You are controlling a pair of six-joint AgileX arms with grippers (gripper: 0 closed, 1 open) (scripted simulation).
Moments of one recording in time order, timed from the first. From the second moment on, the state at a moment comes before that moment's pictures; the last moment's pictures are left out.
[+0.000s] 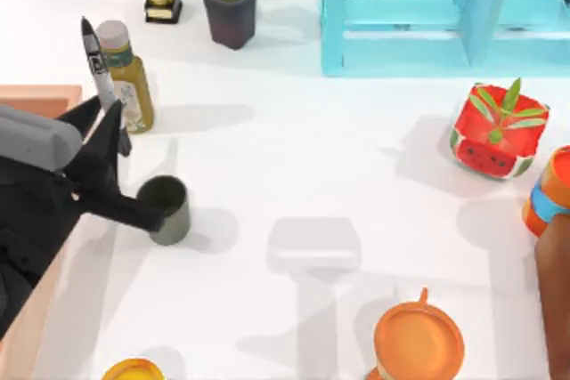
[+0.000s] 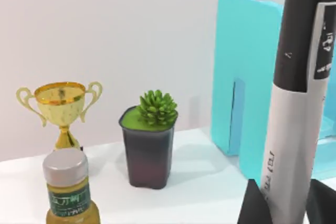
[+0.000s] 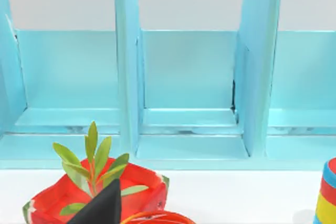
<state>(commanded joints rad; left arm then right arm) -0.48 0.85 0.22 0.63 -0.12 0.01 0.00 0.00 0.00 0.00 0.00 0.00</state>
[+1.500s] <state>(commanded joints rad) -0.45 1.12 0.24 0.88 -0.09 0.01 0.00 0.00 0.00 0.00 0.00 0.00</state>
